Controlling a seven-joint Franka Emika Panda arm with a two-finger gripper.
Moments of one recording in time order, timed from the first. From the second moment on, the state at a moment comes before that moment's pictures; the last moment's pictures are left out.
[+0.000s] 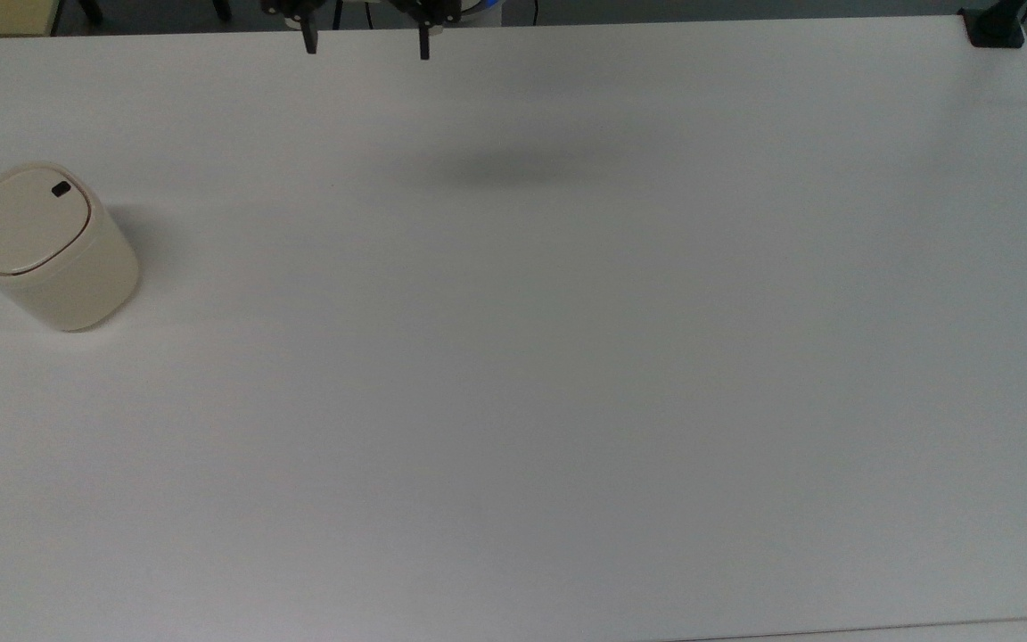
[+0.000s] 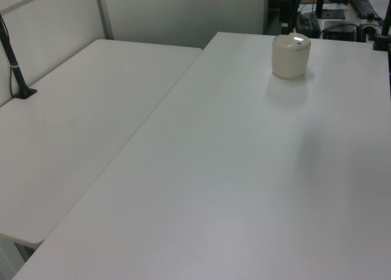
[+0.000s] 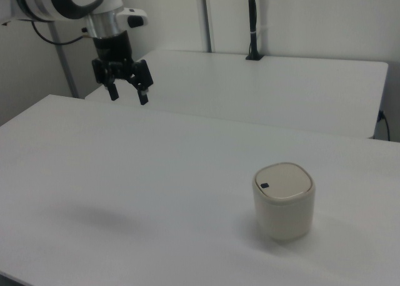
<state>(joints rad) 0.10 0.05 -0.11 -1.53 -0.05 1.58 -0.01</state>
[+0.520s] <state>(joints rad) -0.14 0.10 -0.12 -1.53 -0.08 1.63 0.02</state>
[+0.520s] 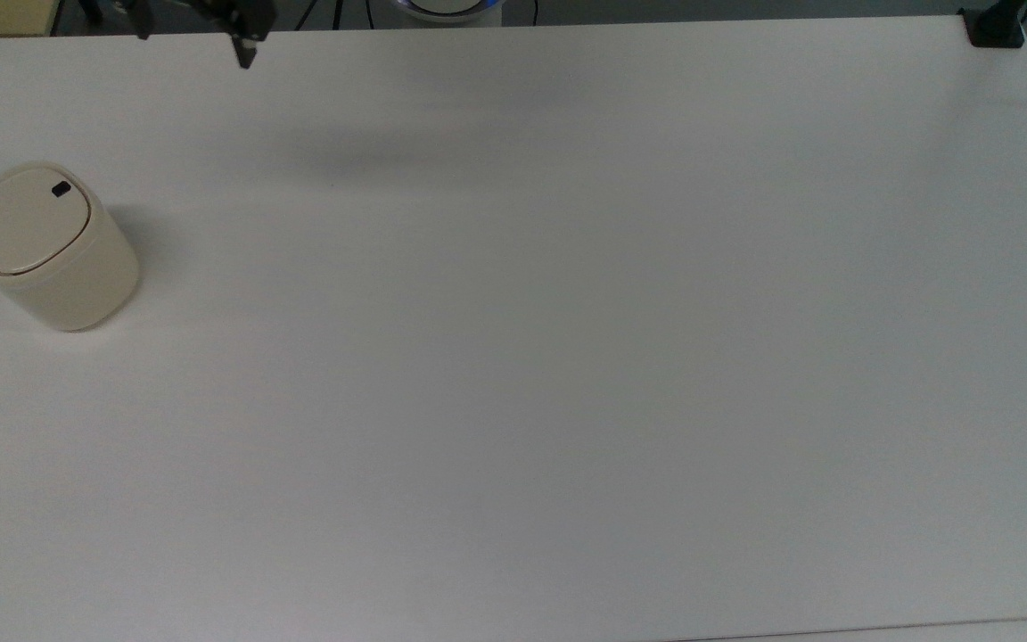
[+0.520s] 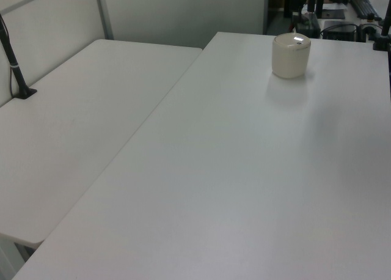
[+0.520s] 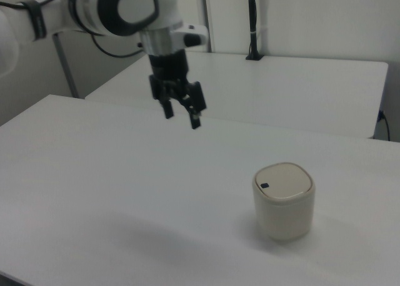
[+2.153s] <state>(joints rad) -0.40 0.44 -0.14 -1.53 -0.08 2.28 0.38</state>
